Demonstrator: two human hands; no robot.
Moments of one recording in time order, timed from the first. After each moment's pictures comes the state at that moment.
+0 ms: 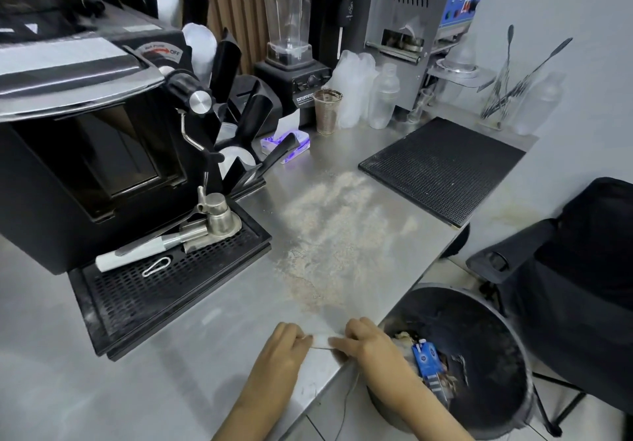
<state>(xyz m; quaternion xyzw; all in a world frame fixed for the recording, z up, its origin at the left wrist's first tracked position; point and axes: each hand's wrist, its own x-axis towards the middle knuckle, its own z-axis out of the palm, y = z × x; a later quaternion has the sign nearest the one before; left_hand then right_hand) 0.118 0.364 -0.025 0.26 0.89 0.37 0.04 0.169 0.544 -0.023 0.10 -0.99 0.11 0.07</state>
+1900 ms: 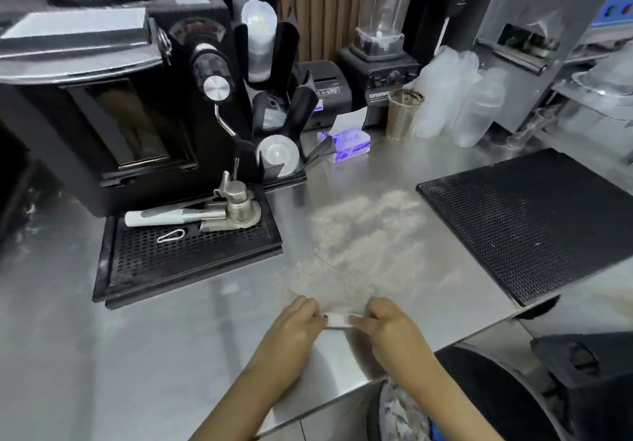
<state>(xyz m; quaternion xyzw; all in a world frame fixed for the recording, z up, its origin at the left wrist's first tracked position) 0.078 0.459 0.008 0.08 0.87 0.48 0.08 0.075 0.636 0.003 0.21 -0.96 0.16 0.13</state>
